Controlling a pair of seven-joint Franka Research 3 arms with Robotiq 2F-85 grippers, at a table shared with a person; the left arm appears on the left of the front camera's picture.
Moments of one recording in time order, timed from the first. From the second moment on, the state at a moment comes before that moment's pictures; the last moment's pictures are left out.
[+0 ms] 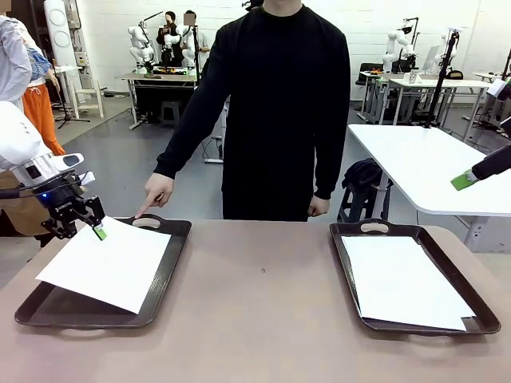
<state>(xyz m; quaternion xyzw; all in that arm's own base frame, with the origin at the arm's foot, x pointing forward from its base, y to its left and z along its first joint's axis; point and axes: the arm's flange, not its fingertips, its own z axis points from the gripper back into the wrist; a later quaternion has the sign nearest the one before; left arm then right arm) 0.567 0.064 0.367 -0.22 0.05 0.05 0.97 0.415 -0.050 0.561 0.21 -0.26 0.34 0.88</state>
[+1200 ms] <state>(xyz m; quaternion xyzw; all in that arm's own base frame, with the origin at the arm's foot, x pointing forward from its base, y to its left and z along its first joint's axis) 0.567 0.022 0.405 -0.05 0.05 0.04 1.00 0.415 -0.050 0.561 0.21 -0.26 0.34 0.88</state>
